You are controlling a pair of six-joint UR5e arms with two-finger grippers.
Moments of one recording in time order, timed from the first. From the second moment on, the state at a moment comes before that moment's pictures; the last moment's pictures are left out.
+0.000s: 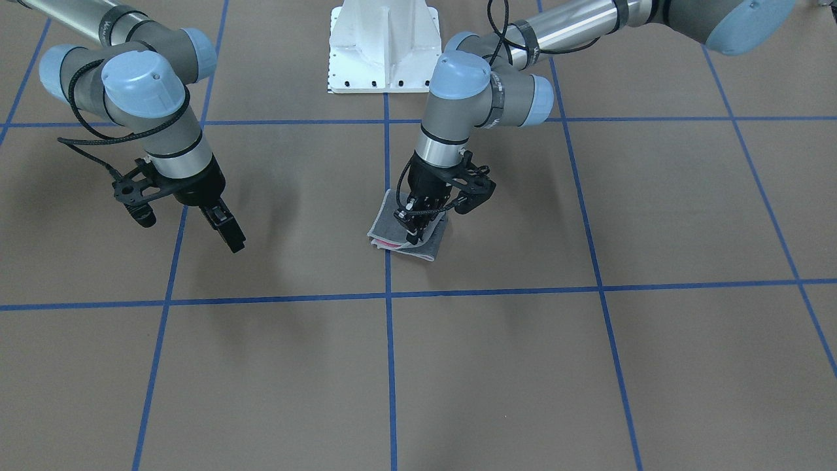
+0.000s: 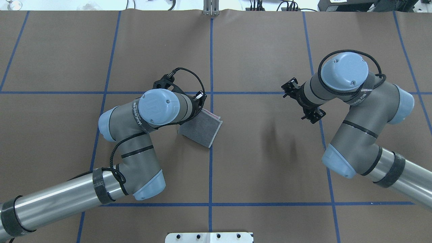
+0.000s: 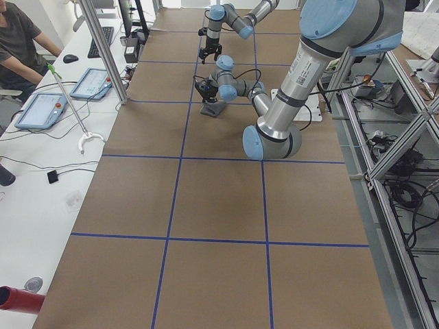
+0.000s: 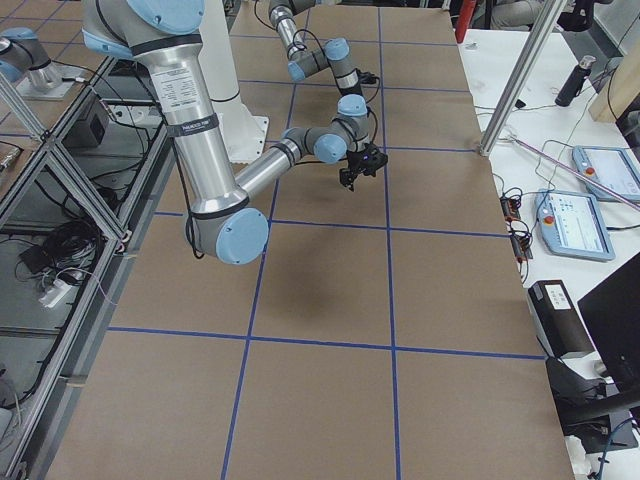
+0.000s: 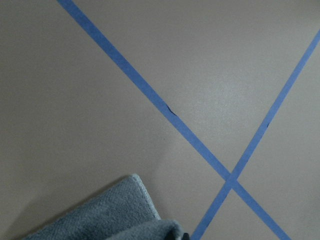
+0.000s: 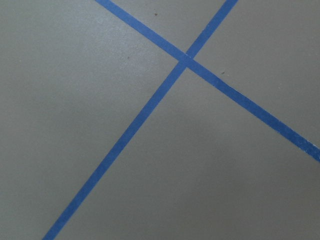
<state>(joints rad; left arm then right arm) -0.49 -2.28 -1.48 -2.02 -1.58 -2.04 0.71 -1.21 1.78 -1.39 1.88 1.98</state>
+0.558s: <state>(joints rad) -0.50 -2.27 -1.49 -2.03 -1.64 -2.04 0.70 -1.21 1.78 -1.39 1.88 1.99</state>
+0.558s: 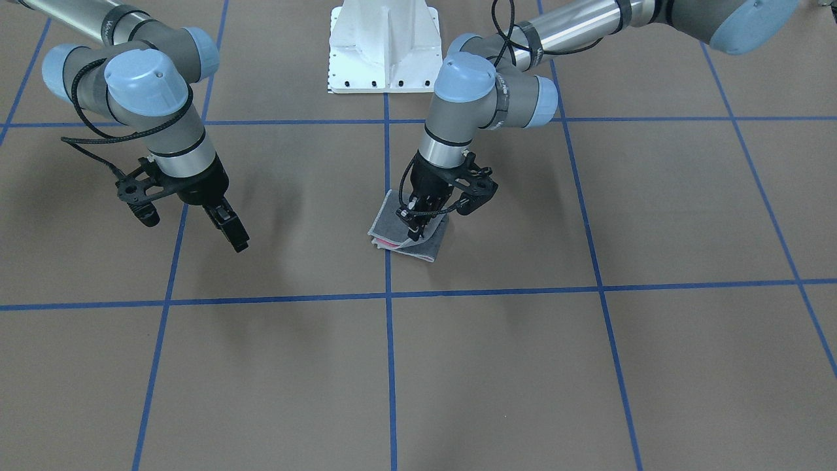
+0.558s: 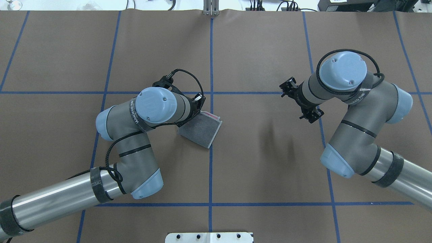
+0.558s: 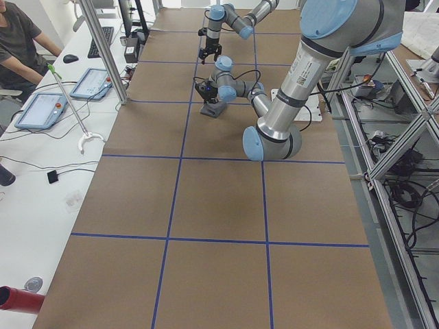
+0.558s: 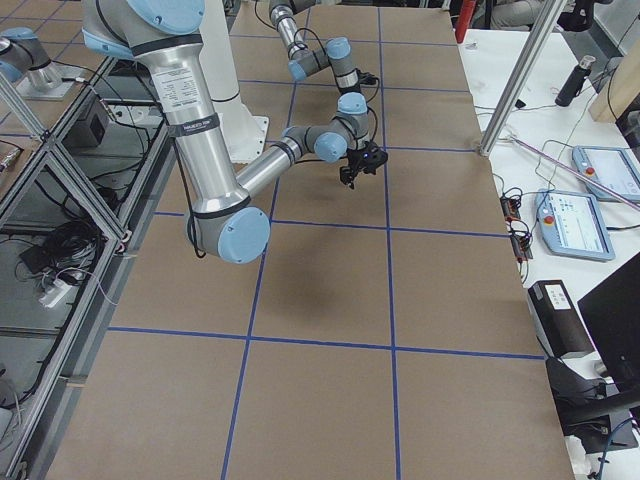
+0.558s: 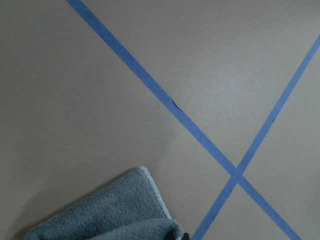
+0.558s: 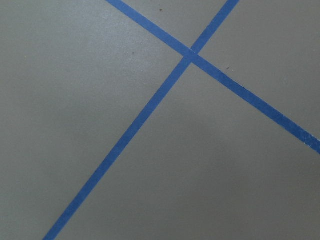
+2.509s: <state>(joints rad) -0.55 -2.20 -1.53 -2.02 -1.71 -2.05 0.70 -1.20 1.78 -1.39 1.88 2.00</state>
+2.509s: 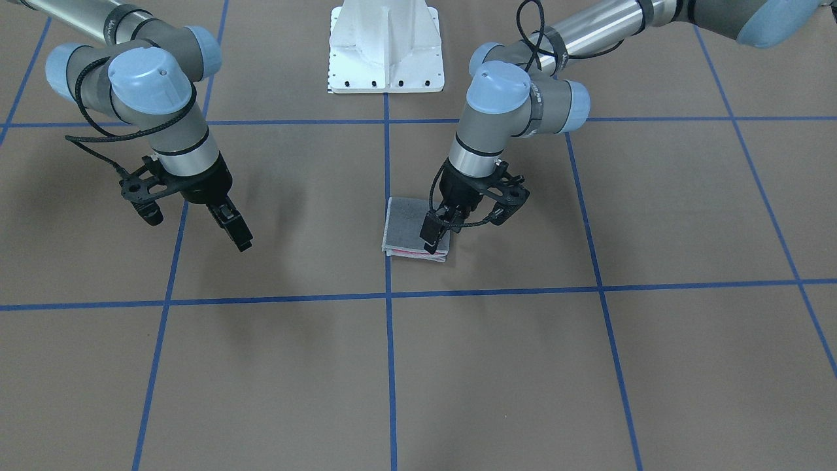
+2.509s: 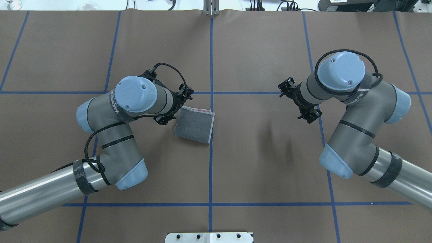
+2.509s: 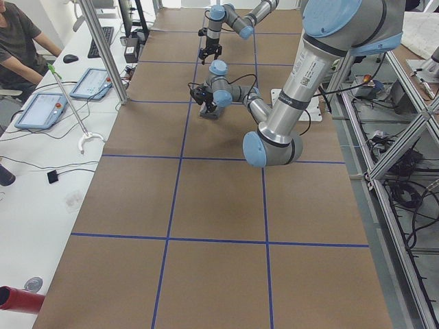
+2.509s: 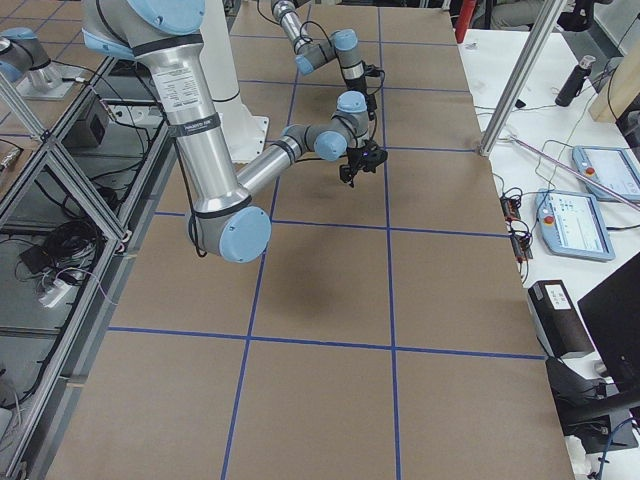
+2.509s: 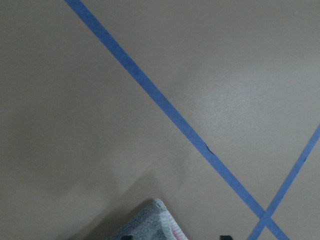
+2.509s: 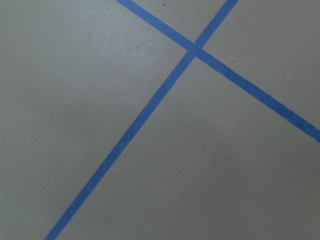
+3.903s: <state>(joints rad) -0.51 -2.21 -1.53 -2.03 -1.75 -2.04 0.70 -1.20 1.79 -1.39 1.88 2.00</state>
